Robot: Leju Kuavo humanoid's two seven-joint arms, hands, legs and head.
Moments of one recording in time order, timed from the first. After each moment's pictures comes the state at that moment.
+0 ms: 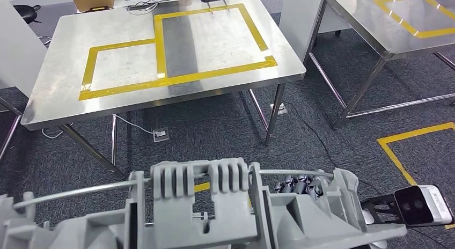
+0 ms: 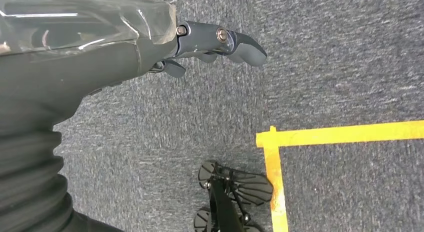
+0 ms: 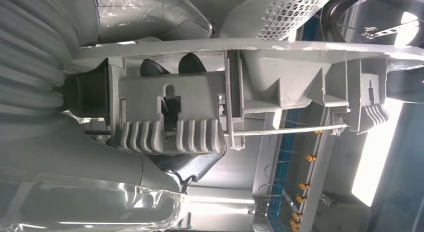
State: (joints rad) left arm -0.06 0.03 1.51 0.00 -1.28 0.08 -0.46; right arm -0.04 -0.16 0.40 -1.99 -0.71 0.76 -0.15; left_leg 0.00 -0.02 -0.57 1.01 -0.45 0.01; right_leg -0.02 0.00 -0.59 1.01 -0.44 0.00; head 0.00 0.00
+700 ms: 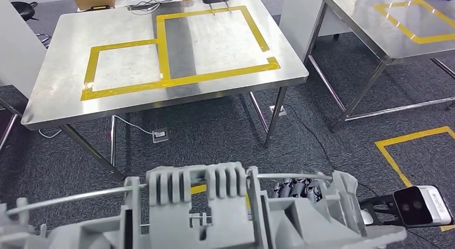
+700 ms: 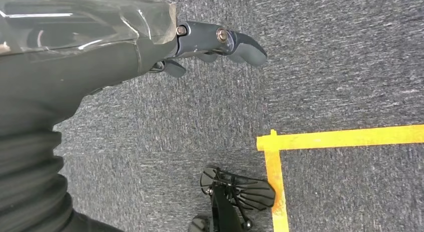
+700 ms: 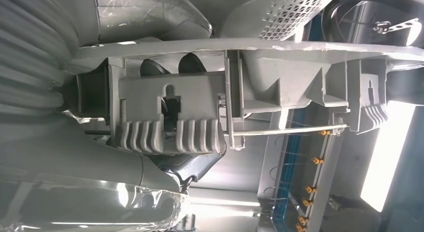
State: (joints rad) left arm -0.05 0.04 1.51 0.00 -1.28 0.06 -0.45; right arm -0.04 -0.17 0.41 -2.00 -0.70 0.75 -0.15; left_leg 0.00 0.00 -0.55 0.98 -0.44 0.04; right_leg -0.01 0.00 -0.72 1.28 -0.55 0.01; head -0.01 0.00
